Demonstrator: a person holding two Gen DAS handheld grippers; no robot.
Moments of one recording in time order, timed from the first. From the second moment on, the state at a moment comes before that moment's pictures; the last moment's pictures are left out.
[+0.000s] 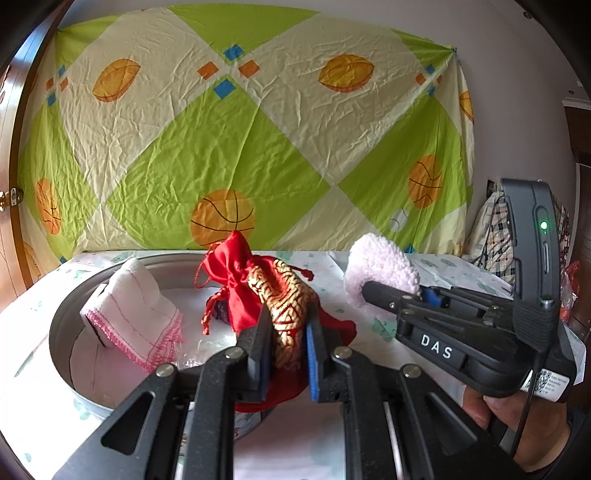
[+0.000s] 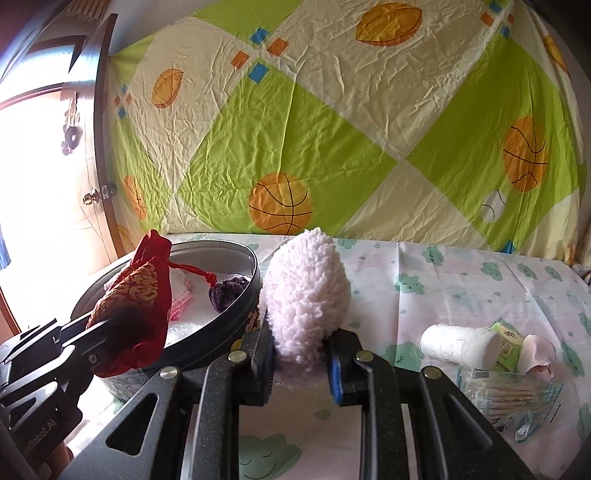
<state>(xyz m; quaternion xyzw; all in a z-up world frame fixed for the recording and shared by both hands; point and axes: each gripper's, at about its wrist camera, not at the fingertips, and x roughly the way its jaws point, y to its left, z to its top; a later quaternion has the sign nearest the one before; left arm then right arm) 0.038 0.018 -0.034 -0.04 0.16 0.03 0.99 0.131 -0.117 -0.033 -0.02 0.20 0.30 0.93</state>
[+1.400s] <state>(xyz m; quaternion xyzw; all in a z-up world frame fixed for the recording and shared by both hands) 0.039 0.053 -0.034 -0.06 0.16 0.06 0.98 0.091 -0.118 -0.025 -0.02 0.11 0.27 0.96</state>
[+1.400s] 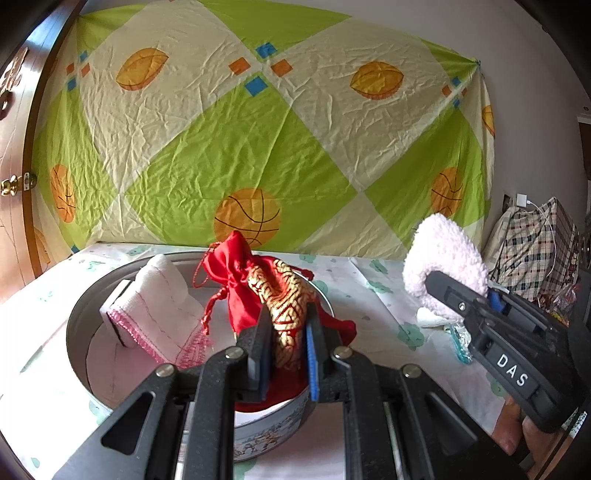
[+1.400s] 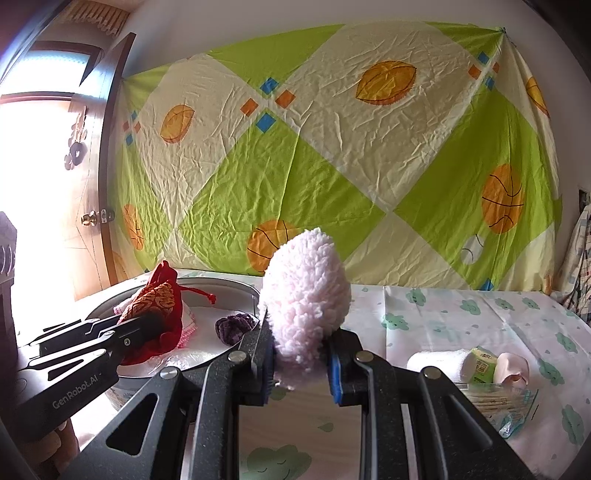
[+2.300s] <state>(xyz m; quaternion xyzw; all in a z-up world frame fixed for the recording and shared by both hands) 0.028 0.099 -0.036 -0.10 0.15 0.08 0.98 0.071 -0.064 -0.024 -0.04 0.09 0.32 0.94</state>
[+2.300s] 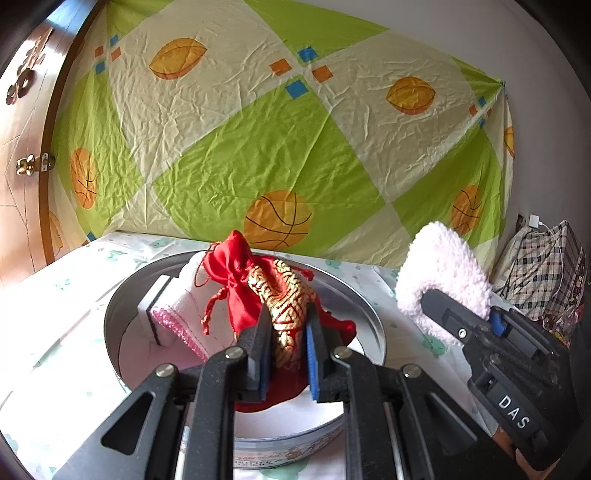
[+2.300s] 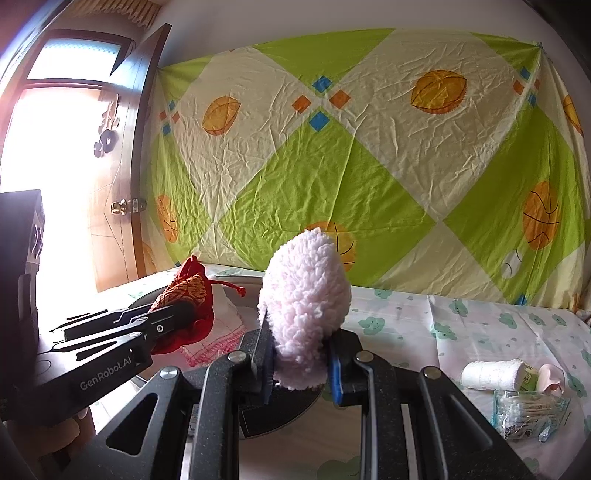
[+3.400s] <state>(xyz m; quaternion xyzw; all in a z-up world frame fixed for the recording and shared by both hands) 0.087 0.150 -0.020 -0.09 0.25 0.05 0.96 0.136 0.007 -0.013 -0.06 0.20 0.36 0.91</state>
